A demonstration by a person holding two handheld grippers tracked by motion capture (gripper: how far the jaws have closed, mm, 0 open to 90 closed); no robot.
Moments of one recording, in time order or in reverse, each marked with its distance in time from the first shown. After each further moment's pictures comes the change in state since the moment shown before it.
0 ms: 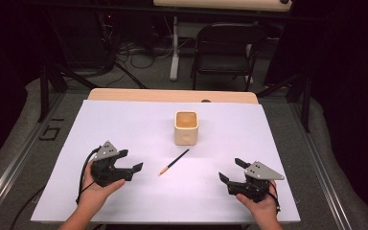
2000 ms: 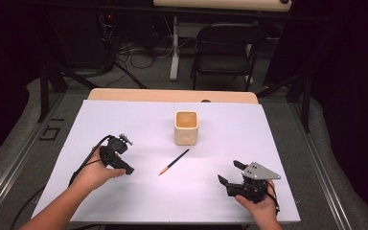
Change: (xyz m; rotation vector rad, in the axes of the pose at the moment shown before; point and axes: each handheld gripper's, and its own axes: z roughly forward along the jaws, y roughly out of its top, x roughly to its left) left arm 0.026 0.033 0.036 0.715 0.093 -0.023; right arm 0.002 -0.004 0.004 0.050 0.013 -0.010
